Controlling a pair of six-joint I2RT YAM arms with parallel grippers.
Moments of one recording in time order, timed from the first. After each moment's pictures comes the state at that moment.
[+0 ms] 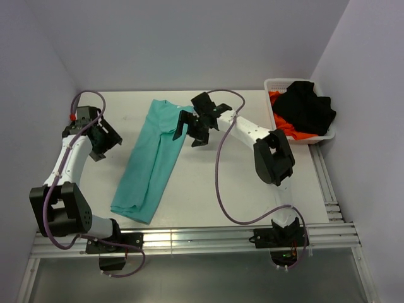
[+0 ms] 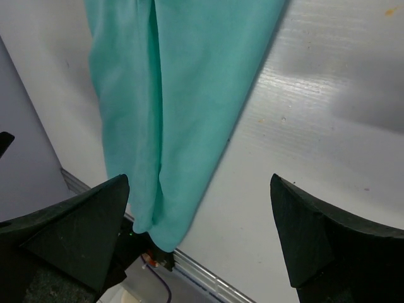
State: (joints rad) left arm 0.11 1.42 1.15 -0.76 -0.07 -0.62; right arm 0.59 2.09 1.75 -0.63 -0.33 0.79
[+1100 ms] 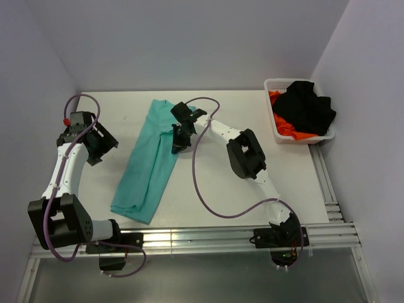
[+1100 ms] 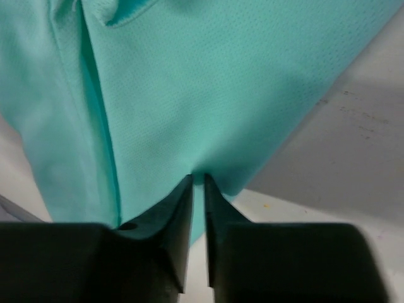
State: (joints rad) left arm 0.16 1.32 1.08 -0.76 -0.05 -0.60; right arm 0.69 2.46 2.12 -0.78 -0.26 0.73
